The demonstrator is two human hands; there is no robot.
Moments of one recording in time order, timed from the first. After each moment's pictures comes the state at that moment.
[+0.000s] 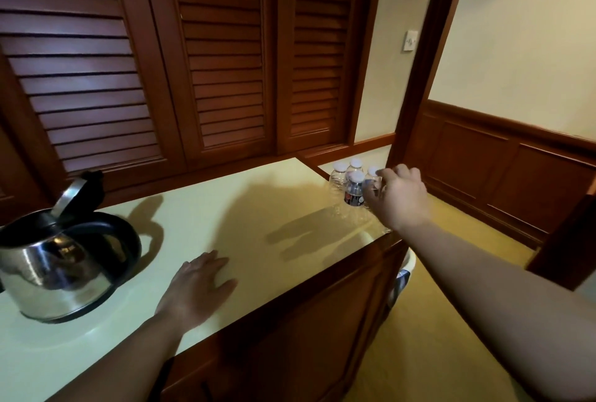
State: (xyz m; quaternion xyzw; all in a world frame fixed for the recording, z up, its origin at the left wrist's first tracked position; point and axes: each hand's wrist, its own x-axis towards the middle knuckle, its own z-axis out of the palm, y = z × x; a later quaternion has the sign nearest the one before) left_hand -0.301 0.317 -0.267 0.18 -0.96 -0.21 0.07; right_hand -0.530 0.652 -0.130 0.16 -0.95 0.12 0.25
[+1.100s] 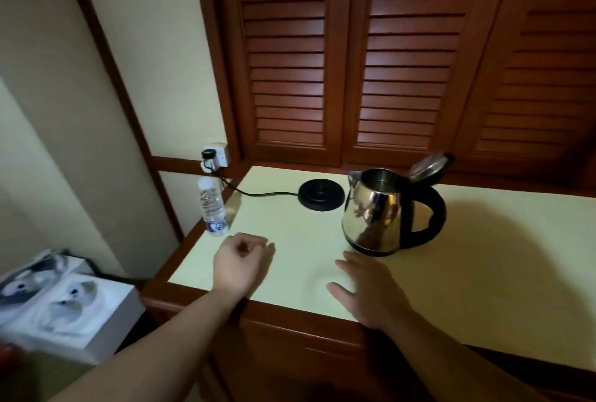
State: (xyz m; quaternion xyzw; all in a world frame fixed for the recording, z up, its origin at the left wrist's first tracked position) left_hand 0.045 0.160 -0.243 0.55 -0.62 -0.37 0.41; right_hand -0.199 0.290 -0.265 0.63 -0.75 0.18 -0.10
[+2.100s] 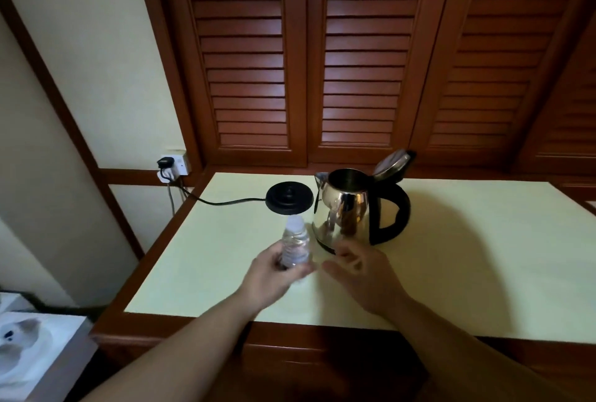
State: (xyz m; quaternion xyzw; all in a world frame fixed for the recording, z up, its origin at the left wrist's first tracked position) left_hand -0.035 0.173 -0.250 0.32 -0.73 -0.54 0.25; right_hand -0.217 0.307 -0.226 0.52 -0.74 0.41 -0.14
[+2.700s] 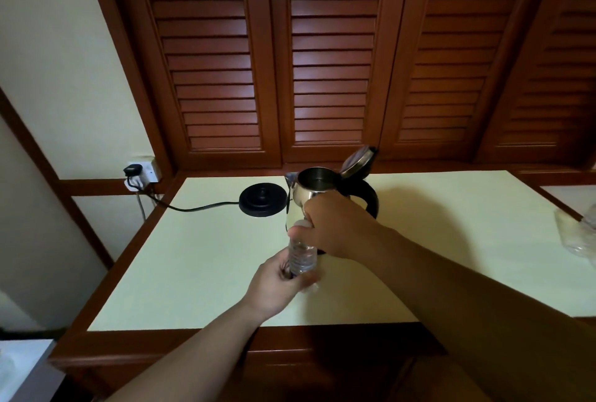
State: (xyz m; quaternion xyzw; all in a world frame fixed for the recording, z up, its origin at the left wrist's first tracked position) left_hand -0.079 0.205 -0.259 0.27 -0.75 -0.55 0.25; right_hand -0.218 0.287 -0.111 0.66 -0.74 0.15 -0.03
